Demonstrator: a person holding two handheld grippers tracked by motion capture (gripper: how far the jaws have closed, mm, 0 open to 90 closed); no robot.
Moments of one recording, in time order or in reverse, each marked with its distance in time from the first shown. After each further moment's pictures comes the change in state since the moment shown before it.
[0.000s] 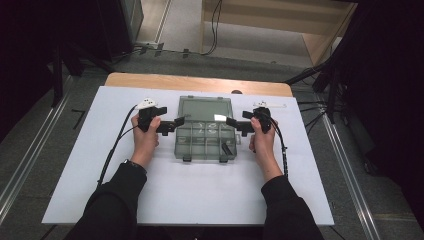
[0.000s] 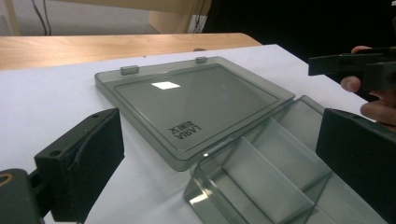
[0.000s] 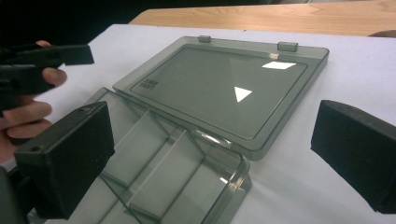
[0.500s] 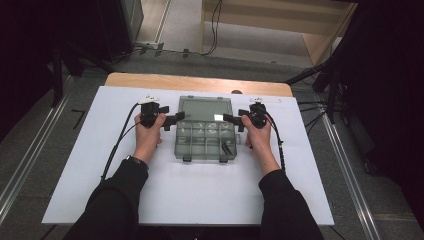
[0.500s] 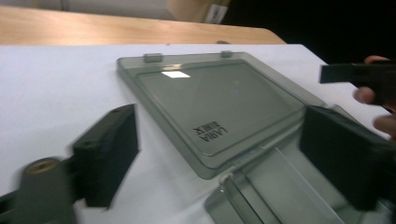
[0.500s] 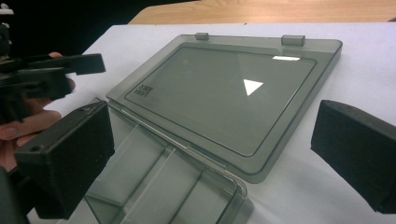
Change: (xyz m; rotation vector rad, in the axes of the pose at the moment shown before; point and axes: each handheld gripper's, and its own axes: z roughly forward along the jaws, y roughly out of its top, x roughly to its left) left arm 0.009 0.005 0.017 0.048 0.057 -0.115; right arm -0.013 0.008 0.022 0.037 0.040 0.065
